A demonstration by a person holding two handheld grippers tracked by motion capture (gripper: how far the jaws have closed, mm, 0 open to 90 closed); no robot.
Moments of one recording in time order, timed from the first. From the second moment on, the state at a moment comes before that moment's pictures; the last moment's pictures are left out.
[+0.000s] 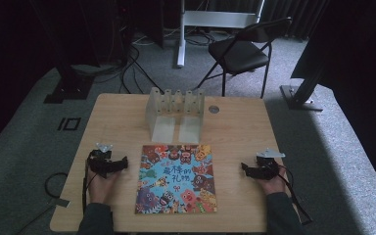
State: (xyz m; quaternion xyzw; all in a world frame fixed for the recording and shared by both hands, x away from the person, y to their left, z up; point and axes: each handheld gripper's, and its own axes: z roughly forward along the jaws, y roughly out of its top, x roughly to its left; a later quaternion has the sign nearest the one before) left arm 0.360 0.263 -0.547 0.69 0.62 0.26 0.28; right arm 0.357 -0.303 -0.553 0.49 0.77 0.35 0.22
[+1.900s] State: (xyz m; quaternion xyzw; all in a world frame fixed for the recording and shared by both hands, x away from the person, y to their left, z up) left arm 0.320 0.213 -0.519 0.76 0.50 0.23 0.35; right arm 0.398 -0.177 -0.505 0.32 0.84 0.39 0.18
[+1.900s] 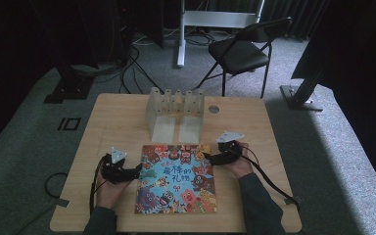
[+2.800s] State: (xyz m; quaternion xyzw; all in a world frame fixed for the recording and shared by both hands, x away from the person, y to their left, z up) left arm 0.259 0.119 -0.528 0.84 0.35 0.19 0.37; right arm 0.438 -0.161 -0.547 0.35 0.84 0.40 0.09
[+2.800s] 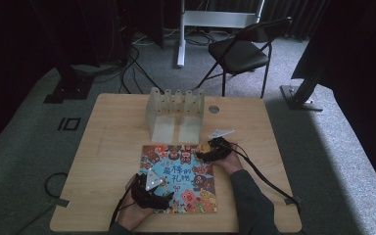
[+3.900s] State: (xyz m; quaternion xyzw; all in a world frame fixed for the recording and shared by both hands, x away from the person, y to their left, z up) left arm 0.217 0.079 -0.521 0.86 0.23 0.26 0.38; right arm 0.434 -0.171 -0.494 0.37 0.79 0.48 0.05
